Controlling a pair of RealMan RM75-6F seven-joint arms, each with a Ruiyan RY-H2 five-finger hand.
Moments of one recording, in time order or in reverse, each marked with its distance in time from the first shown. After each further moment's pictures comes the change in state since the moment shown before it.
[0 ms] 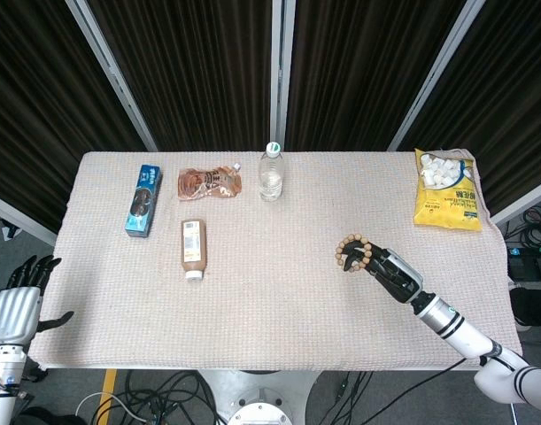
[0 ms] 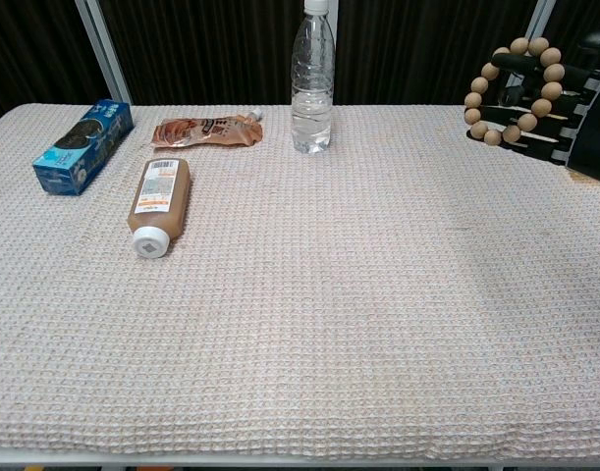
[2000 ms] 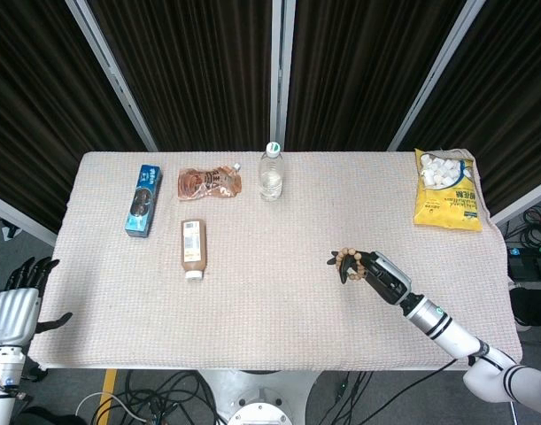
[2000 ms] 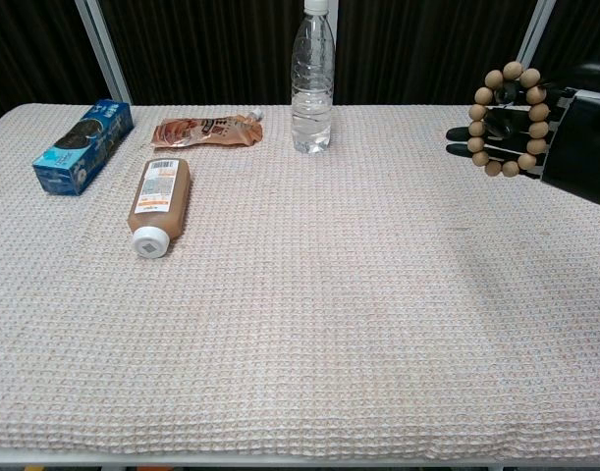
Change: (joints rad) left arm 0.006 -0.001 0.000 0.004 -0.006 -0.001 -0.004; right arm 0.012 -0.031 0.012 -0.021 -0.001 -0.029 -0.064
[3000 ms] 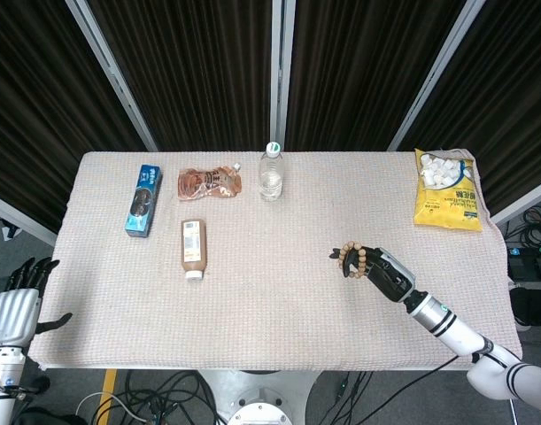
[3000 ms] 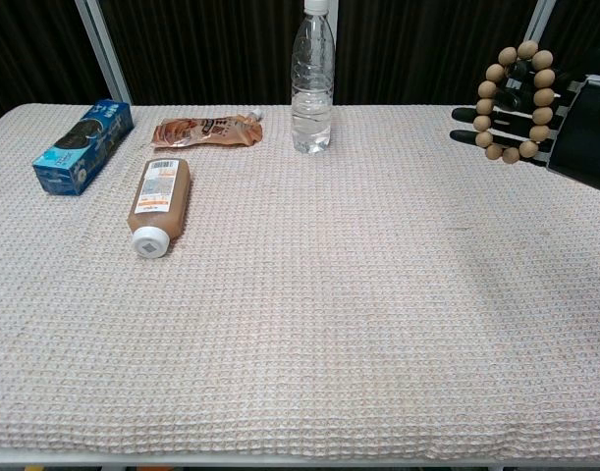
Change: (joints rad) left arm 0.002 -0.004 0.002 0.005 0.003 0.002 0.002; right arm 0.006 0.008 0.000 0.026 -0.011 0.028 0.119
